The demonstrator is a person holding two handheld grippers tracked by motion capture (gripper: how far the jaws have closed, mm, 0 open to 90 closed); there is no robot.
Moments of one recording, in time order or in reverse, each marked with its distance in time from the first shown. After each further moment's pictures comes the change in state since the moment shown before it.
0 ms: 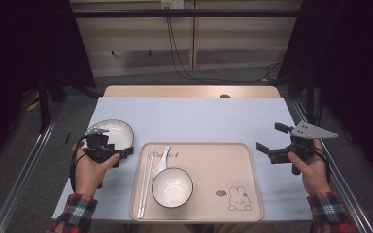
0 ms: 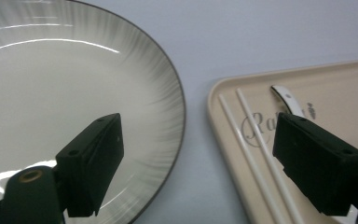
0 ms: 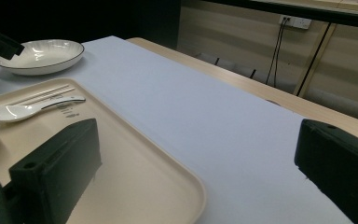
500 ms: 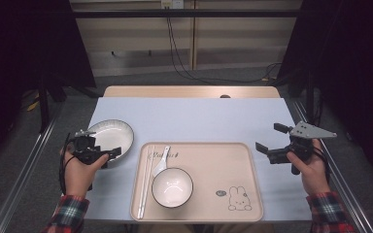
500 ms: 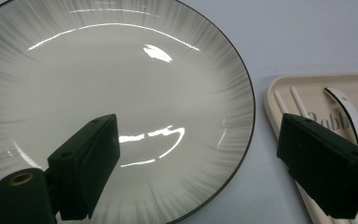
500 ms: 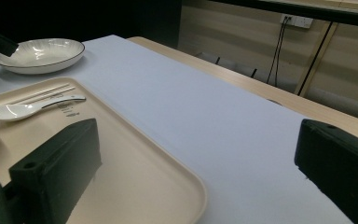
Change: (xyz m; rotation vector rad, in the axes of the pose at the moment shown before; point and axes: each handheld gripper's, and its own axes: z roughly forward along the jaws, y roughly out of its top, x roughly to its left) left arm 0.028 -0.008 -0.008 -0.014 0.076 -0.067; right arm 0.000 0.000 0.002 -0.001 0.005 0.000
